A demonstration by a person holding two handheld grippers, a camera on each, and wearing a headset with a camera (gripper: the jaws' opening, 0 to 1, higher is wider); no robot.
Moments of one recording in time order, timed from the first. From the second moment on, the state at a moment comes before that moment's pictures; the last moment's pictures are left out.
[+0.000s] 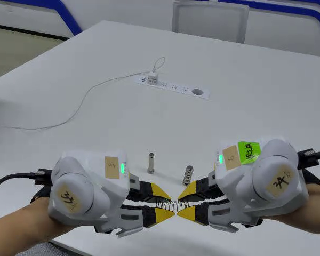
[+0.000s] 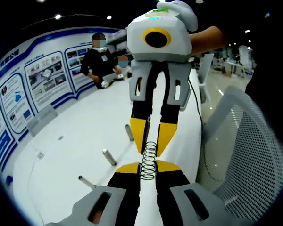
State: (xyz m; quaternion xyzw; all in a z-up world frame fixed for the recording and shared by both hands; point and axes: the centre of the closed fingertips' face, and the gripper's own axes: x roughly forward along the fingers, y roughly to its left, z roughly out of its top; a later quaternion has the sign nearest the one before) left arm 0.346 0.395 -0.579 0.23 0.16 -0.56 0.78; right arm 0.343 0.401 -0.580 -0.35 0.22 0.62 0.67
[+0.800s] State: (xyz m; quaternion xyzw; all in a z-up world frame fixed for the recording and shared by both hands) left arm 0.346 0.394 -0.573 0.22 0.15 -0.57 0.78; right arm 0.347 0.396 -0.581 -0.31 0.22 0.62 0.68
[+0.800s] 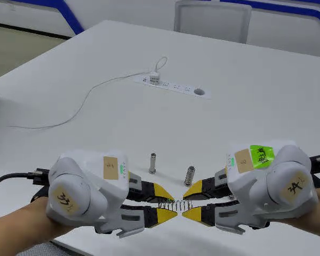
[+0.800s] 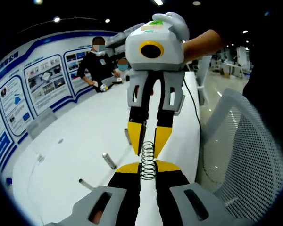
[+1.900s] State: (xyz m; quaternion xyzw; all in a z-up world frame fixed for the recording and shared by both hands) left arm 0.348 0.393 -0.574 0.19 0.16 -0.56 0.79; right arm 0.339 0.424 -0.538 -0.17 0.19 0.65 0.71
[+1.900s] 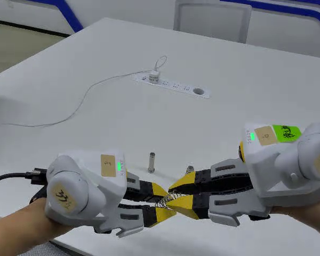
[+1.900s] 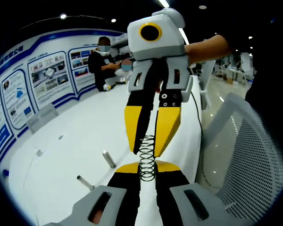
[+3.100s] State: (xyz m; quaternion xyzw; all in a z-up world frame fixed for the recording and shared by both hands) left arm 0.364 0.476 -0.575 0.13 0.18 -0.47 0.85; right arm 0.376 0.446 -0.529 -0.17 0.21 0.60 0.75
